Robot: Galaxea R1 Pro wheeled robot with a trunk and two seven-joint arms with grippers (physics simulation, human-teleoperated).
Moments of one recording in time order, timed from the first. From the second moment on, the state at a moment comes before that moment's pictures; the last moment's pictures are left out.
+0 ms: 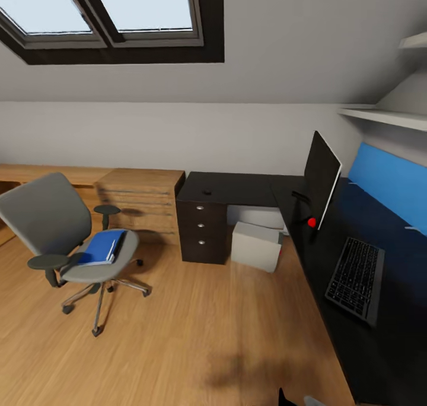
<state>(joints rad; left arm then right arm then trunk) 0.04 -0.06 -0.19 -0.64 0.27 -0.08 0.20 -0.39 0.04 0.01 0.02 -0.41 -0.63 0.02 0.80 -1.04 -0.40</state>
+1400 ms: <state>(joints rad) 0.04 -0.03 -0.19 -0.36 0.27 -0.36 0.19 -0.21 -0.05 0.01 0.02 -0.13 -0.64 0.01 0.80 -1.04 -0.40</state>
